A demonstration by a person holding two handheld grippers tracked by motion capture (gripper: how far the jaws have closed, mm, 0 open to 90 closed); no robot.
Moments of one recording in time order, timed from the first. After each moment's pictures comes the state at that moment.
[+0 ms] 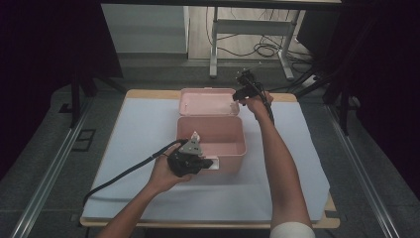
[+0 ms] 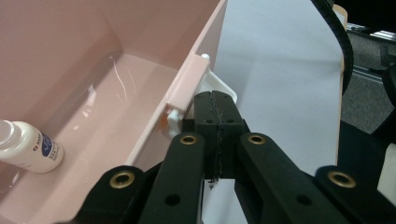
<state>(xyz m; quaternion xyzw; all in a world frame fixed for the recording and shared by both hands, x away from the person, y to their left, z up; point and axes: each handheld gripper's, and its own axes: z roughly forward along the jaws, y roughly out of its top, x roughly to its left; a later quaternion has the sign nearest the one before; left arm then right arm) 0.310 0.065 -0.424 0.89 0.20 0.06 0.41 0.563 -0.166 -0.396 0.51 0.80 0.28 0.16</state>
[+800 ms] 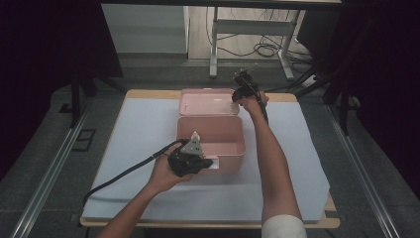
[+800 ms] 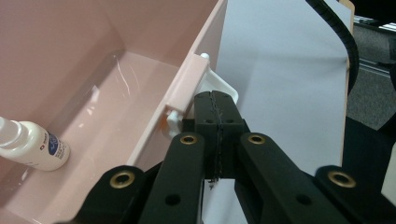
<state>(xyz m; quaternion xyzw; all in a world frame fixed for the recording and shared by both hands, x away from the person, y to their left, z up) 0.310 0.063 -0.422 0.89 0.19 0.07 0.40 0.580 -0.158 -0.412 0.55 0.79 0.25 0.14</state>
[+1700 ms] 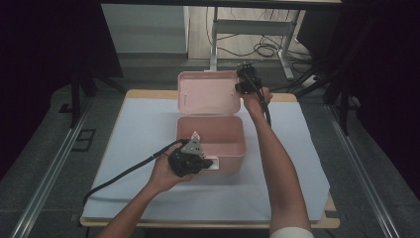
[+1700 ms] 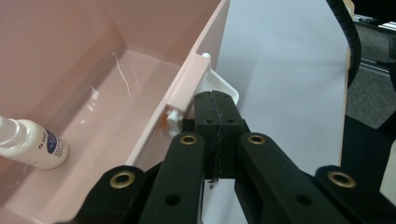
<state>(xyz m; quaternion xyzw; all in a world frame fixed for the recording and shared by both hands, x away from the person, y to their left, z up) 0.310 0.063 -0.422 0.89 0.20 0.07 0.40 0.540 -0.156 -0.362 0.52 0.75 0.32 0.25</state>
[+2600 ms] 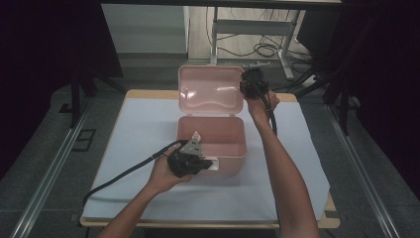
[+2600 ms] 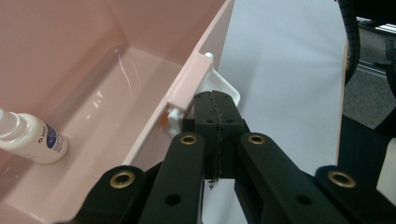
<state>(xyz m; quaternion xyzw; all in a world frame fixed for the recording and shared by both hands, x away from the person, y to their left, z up) 0.309 0.065 -0.423 0.89 0.20 0.06 0.40 0.493 -0.163 -0.340 0.50 0.73 0.35 0.31</state>
